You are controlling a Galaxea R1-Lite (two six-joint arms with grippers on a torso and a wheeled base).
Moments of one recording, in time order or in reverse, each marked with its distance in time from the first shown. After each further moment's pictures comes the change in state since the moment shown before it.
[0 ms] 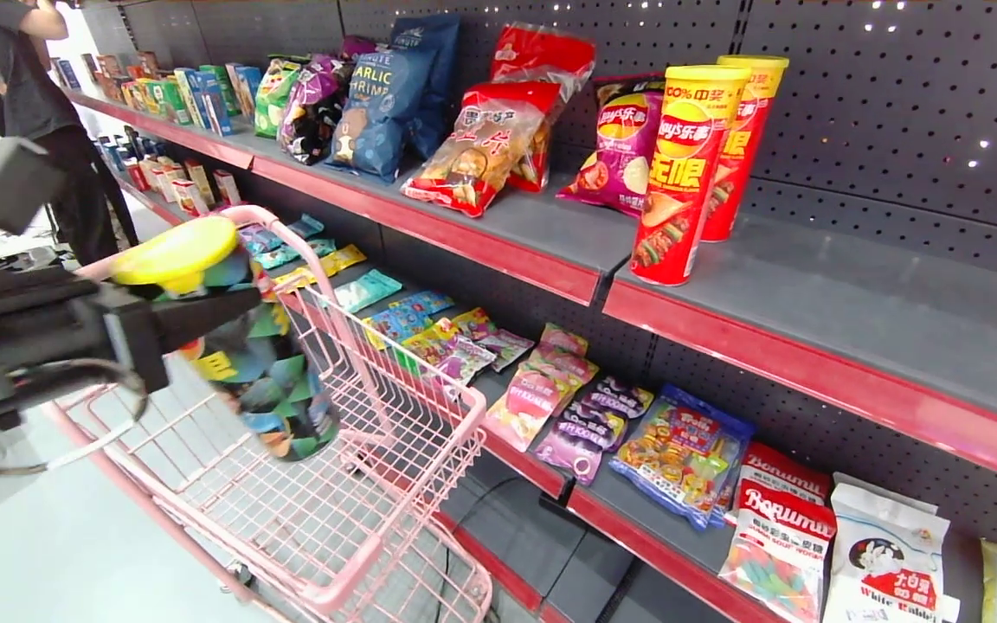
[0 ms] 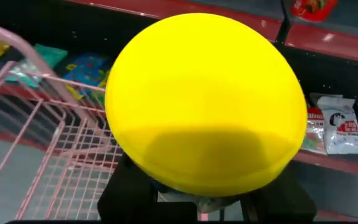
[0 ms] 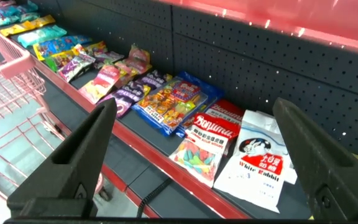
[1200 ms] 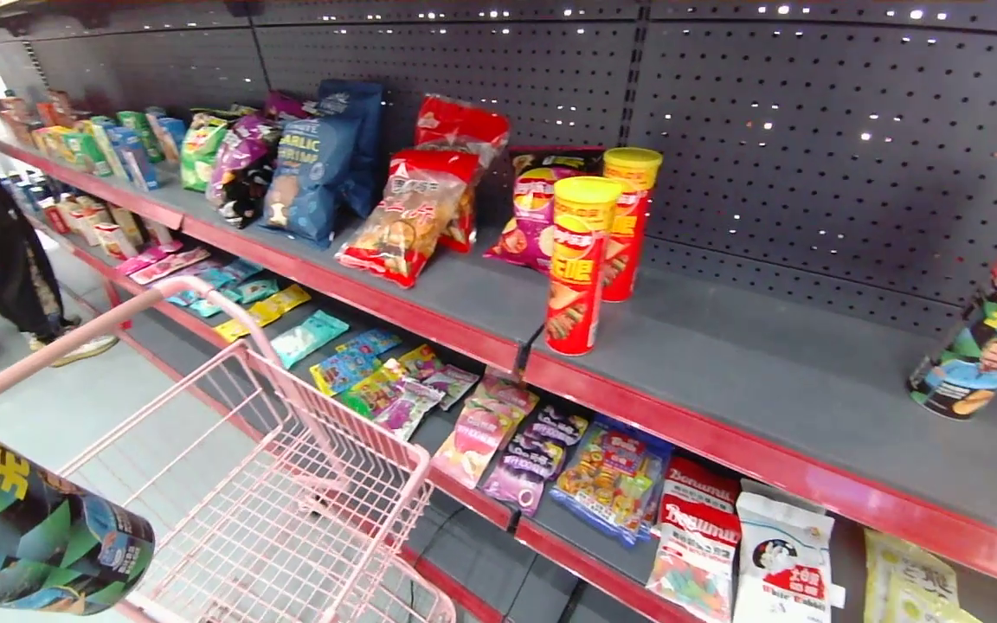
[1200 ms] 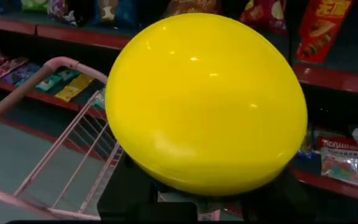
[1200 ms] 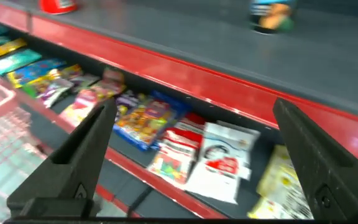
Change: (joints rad) left arm 0.041 -0.663 0.270 0.247 0.295 0.068; right arm 0.000 0.000 0.000 0.000 -0.001 0.004
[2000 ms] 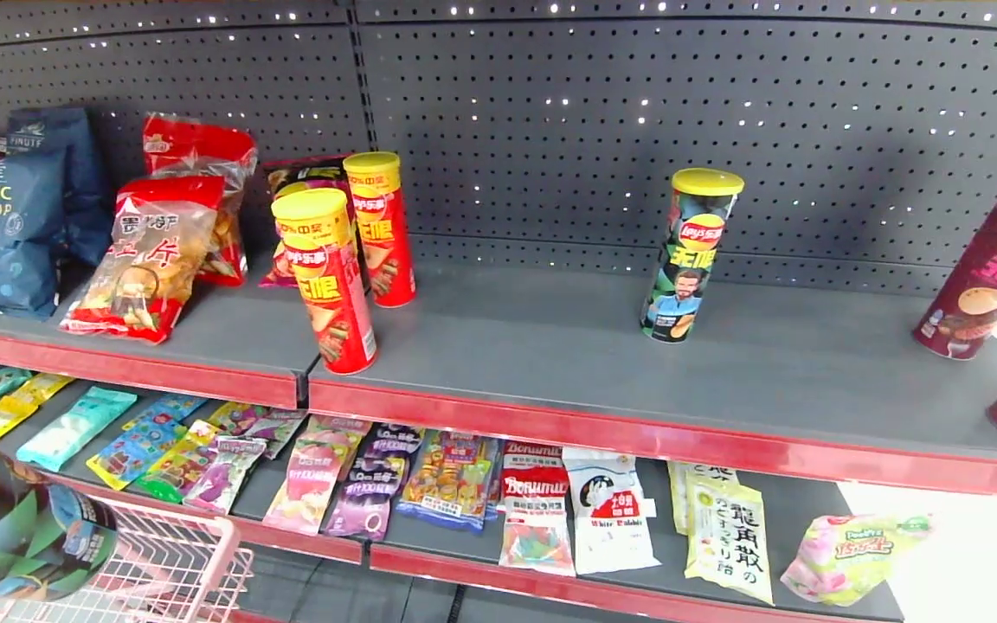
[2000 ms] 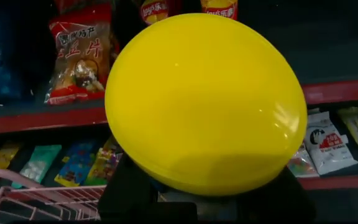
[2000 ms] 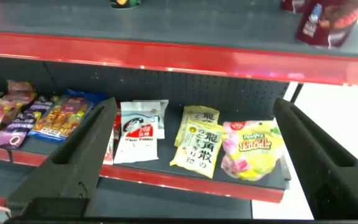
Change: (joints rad) left arm 0.001 -0.010 -0.037 0.029 0.031 0.118; right arm 0.000 0.000 0.000 0.000 0.001 -0.002
